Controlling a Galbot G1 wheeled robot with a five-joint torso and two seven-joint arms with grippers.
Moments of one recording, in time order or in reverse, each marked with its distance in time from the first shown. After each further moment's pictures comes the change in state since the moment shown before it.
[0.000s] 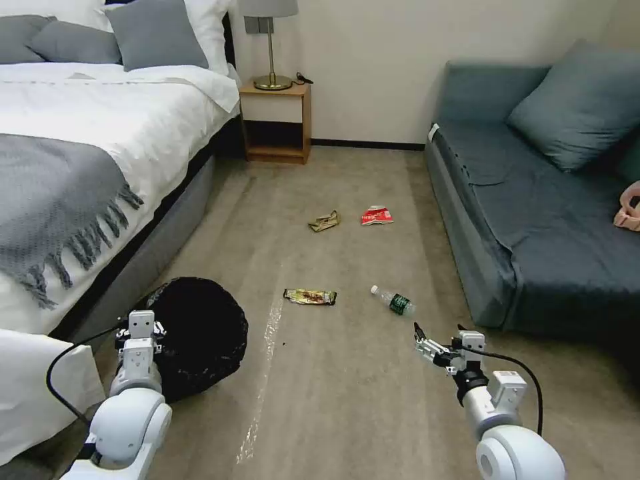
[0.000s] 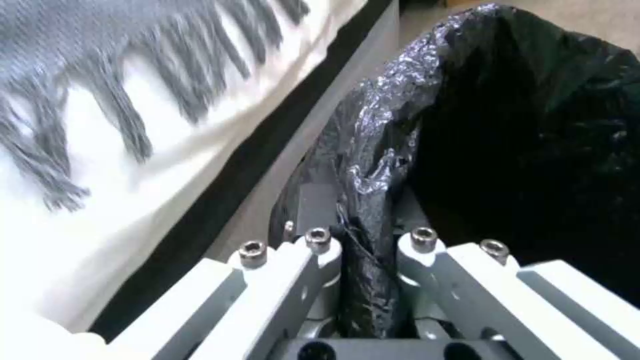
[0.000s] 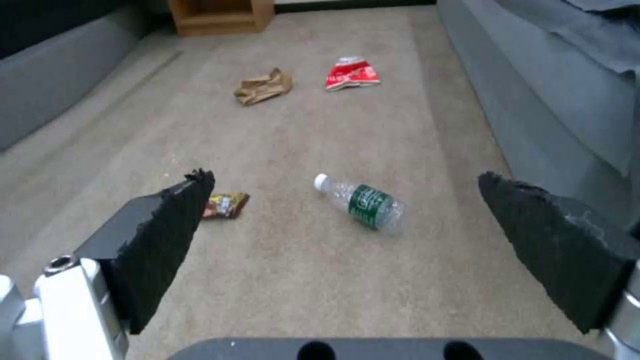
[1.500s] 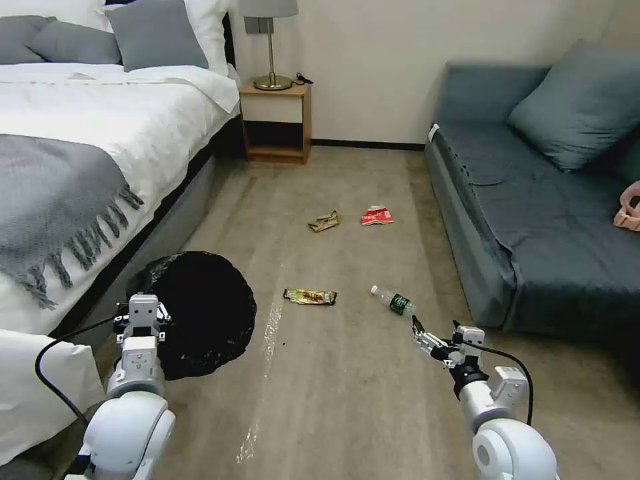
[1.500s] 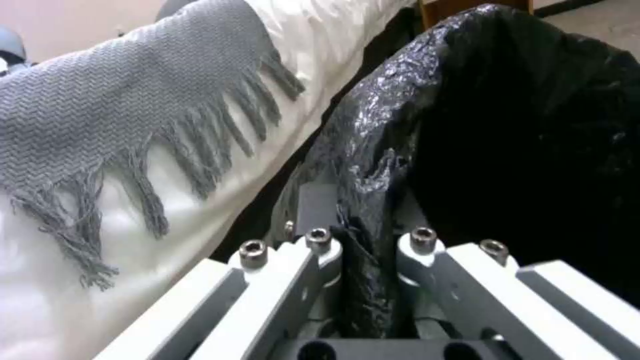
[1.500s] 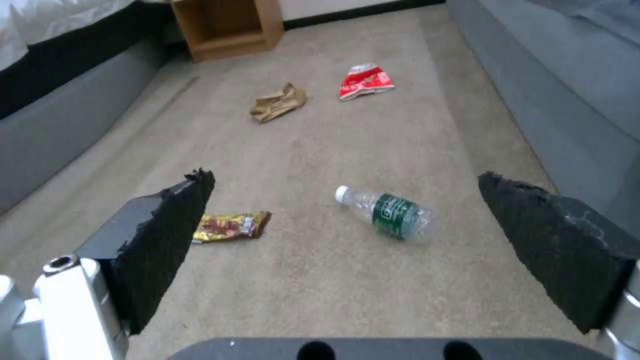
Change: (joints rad) left arm 0.009 -0.013 0.024 -0.084 0.084 -0.025 0.007; right arm 0.047 0.012 0.004 -0.058 0.092 0.039 -0.025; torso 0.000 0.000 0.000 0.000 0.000
